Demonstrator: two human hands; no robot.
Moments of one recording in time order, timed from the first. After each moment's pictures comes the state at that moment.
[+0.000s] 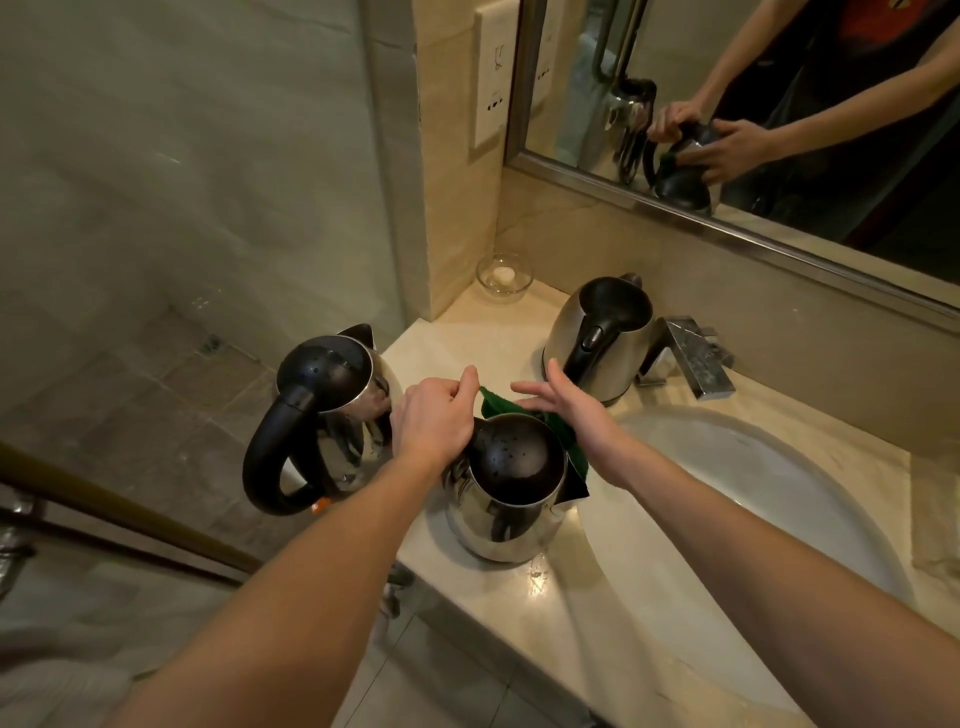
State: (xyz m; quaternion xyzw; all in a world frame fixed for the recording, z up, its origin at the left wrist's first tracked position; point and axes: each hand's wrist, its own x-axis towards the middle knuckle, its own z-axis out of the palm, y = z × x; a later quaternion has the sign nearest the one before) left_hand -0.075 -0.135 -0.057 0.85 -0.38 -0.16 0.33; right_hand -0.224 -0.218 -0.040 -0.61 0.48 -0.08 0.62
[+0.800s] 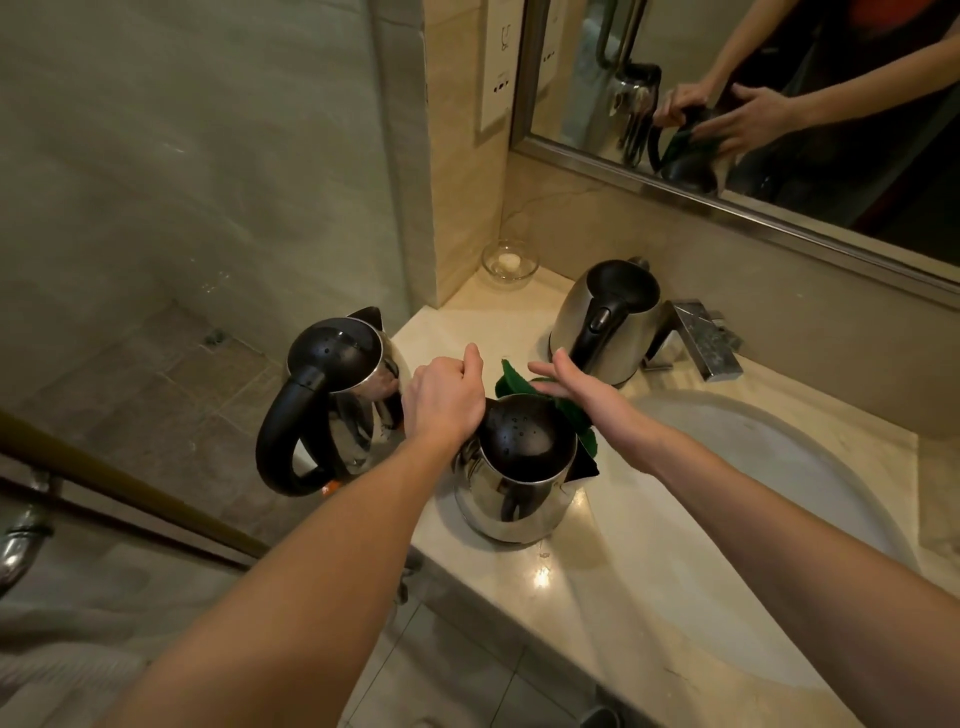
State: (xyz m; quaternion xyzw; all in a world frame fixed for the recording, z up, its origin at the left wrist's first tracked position) left_hand -0.078 -0.134 -0.058 0.85 -0.36 -0.15 0.34; right_hand -0.235 -0.198 -0.010 -0.68 0.44 -0.03 0.58
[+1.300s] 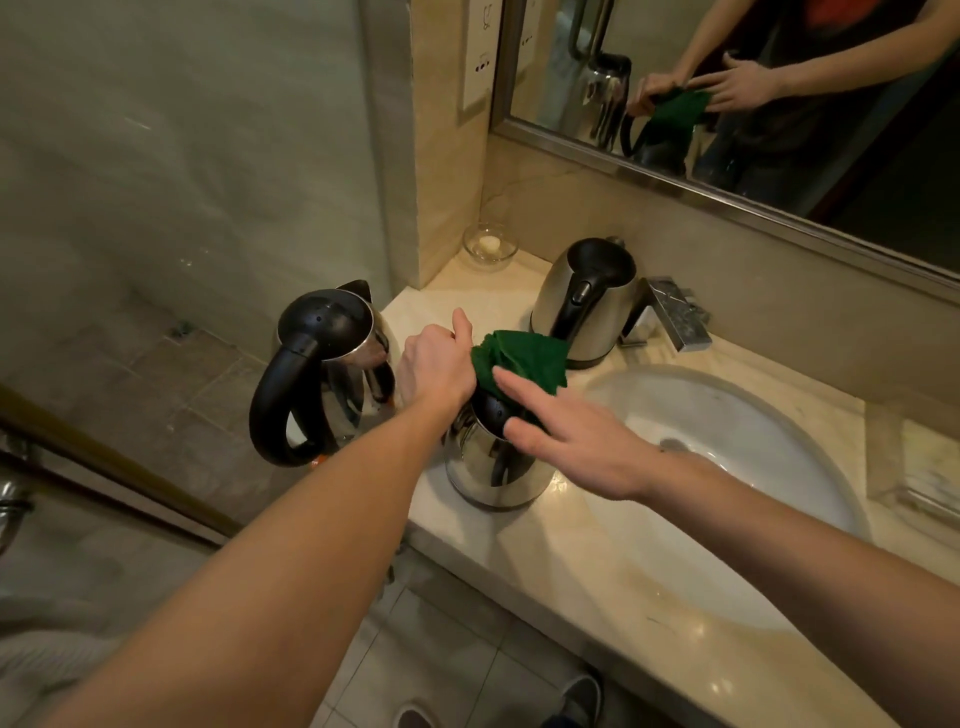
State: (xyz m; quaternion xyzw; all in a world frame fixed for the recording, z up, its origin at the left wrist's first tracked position) left_hand -0.079 -0.138 -0.061 0.86 -0.33 -0.13 0.35; right_hand -0.259 -0.129 0.007 -0.90 0.31 0.06 0.29
